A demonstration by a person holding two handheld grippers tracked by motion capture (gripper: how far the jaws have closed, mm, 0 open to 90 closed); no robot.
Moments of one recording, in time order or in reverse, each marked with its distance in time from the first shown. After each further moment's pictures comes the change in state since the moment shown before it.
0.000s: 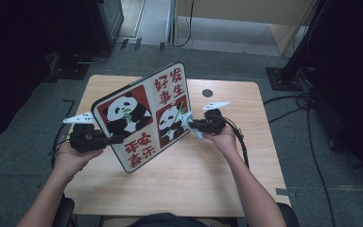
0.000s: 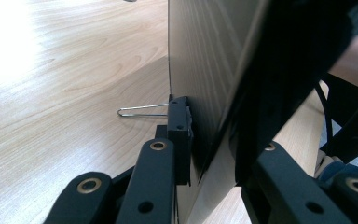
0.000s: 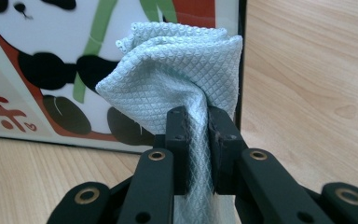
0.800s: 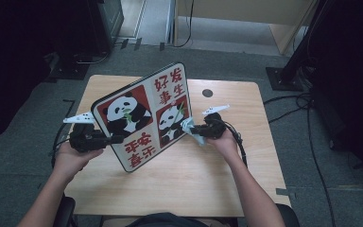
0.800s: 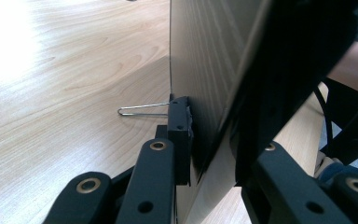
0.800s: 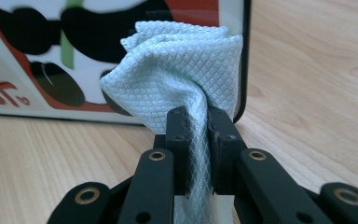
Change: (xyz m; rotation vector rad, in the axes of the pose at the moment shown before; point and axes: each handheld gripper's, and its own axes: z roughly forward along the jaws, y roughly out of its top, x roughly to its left) left arm 0.001 -0.001 0.001 -0.002 -0.003 -0.012; right arm -0.001 -0.012 0.002 0.075 0.004 0.027
